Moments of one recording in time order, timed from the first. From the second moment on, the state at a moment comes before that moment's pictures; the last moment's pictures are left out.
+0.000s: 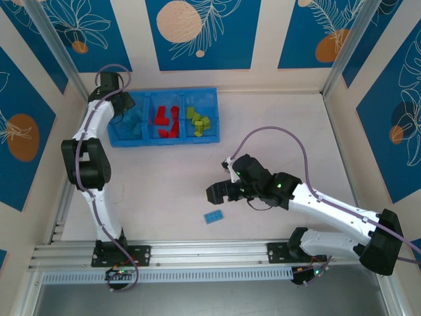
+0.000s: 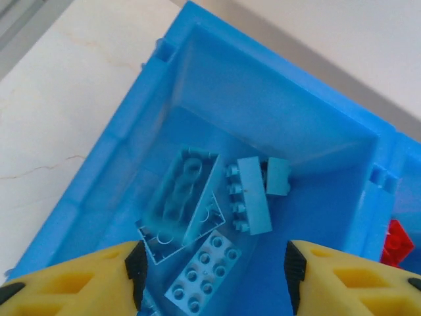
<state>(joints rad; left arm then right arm) 0.05 2.07 1.88 -0.66 -0.07 -0.51 0.92 1.08 0.85 -0.58 -0.15 0.61</state>
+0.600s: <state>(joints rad) -0.41 1.13 1.11 -0.53 0.05 -0.59 0.89 1.11 0.85 -0.59 -0.05 0.66</state>
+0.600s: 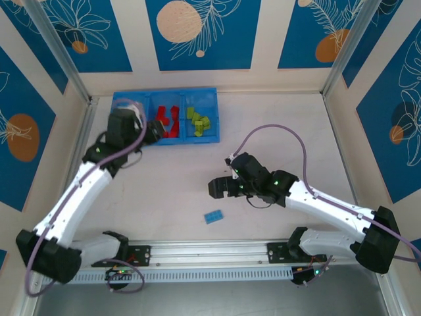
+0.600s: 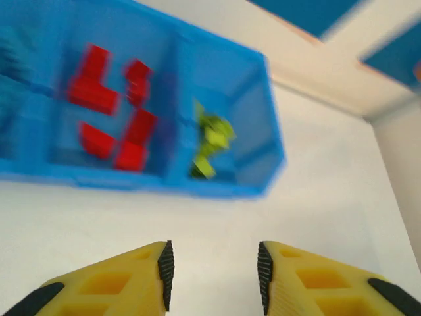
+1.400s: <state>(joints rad) -1.15 1.55 0.93 -0.48 0.00 -0.22 0.56 0.87 0.76 -0.66 -0.08 0.75</state>
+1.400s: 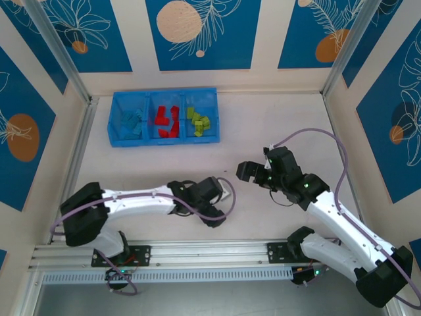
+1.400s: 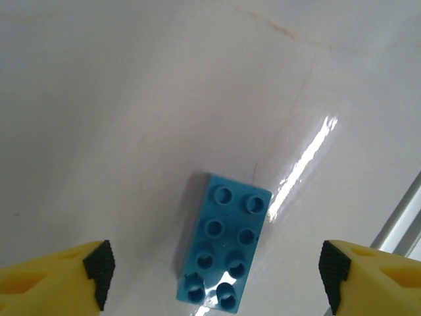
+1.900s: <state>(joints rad) -1.19 1.74 0.99 -0.51 -0.06 -0.16 0.53 0.84 0.72 -0.68 -0.10 0.77</state>
